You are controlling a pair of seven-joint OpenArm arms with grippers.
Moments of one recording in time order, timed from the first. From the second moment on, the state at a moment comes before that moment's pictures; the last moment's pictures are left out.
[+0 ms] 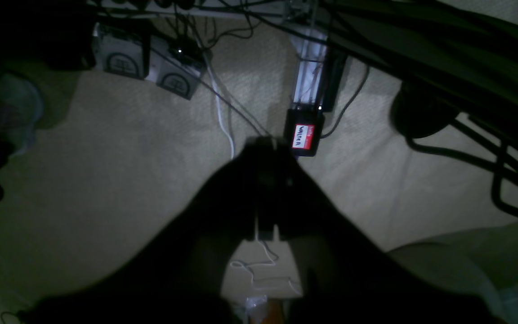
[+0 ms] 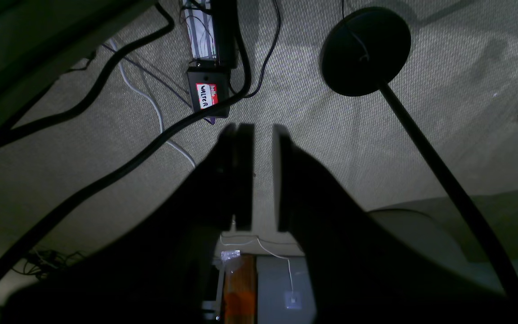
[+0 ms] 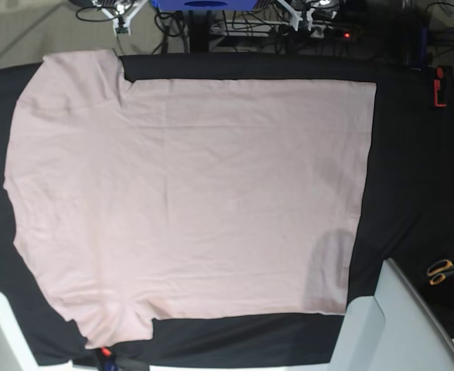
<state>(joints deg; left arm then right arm) 13.4 -4.9 1.2 16.0 -8.6 -7.4 -1.0 -6.4 -0.4 1.3 6.6 -2.7 0.3 -2.7</state>
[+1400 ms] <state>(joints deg) 52.4 -10.5 -16.0 81.4 -9.0 -7.2 -0.5 -43.9 -1.7 16.3 90.5 -2.7 0.6 -34.7</state>
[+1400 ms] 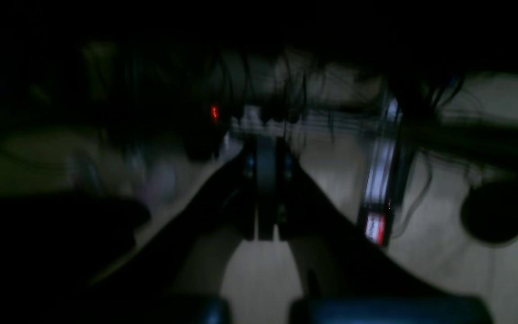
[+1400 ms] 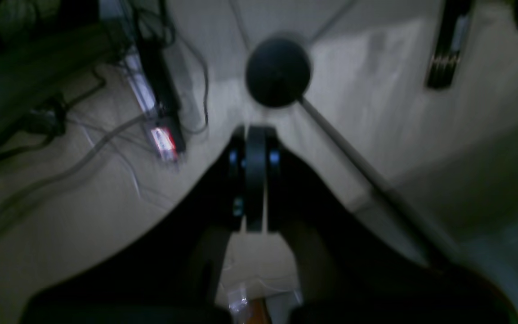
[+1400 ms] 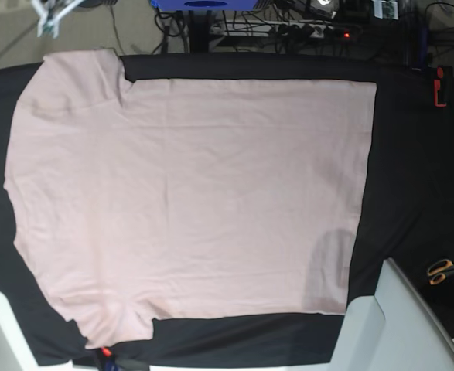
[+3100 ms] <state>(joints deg) 40.0 -12.3 -48.9 95.5 -34.9 -41.1 31.2 -14.6 2.4 51.7 72.9 29.0 40.7 -55.7</state>
